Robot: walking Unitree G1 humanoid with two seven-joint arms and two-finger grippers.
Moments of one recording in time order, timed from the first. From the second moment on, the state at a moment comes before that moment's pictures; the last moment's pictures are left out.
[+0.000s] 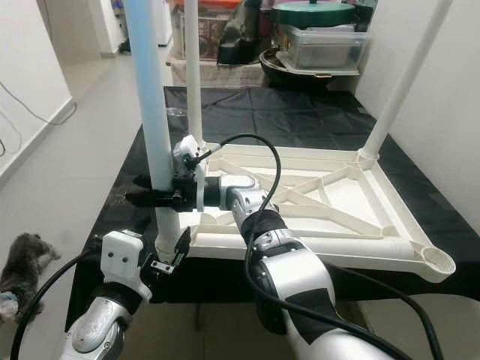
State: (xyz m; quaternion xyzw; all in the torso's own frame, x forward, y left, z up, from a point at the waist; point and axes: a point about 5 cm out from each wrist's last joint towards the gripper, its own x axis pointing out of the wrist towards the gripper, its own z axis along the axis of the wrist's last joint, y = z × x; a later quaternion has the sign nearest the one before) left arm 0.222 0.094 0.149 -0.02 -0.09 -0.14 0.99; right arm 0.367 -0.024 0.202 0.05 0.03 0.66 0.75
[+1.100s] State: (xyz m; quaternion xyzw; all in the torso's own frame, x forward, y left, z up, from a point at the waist) left arm 0.222 0.094 0.147 -0.02 -0.09 -0.14 0.99; right arm 0.393 -0.047 0.196 0.15 -0.05 0.16 0.97
